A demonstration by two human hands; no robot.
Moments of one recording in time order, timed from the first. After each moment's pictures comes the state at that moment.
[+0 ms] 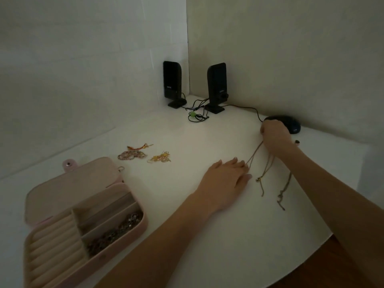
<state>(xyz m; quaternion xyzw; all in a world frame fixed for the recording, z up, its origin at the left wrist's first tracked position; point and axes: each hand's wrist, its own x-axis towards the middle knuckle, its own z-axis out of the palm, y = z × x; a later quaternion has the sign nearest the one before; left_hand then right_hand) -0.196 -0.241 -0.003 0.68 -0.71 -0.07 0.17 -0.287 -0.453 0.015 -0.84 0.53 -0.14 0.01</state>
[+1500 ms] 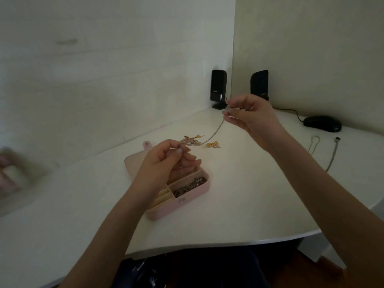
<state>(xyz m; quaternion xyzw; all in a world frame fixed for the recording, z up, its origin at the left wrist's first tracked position) -0.127 -0.006 0.082 0.57 -0.33 -0.27 0.70 -0.224 -0.208 0.114 -0.63 0.13 -0.40 0.65</state>
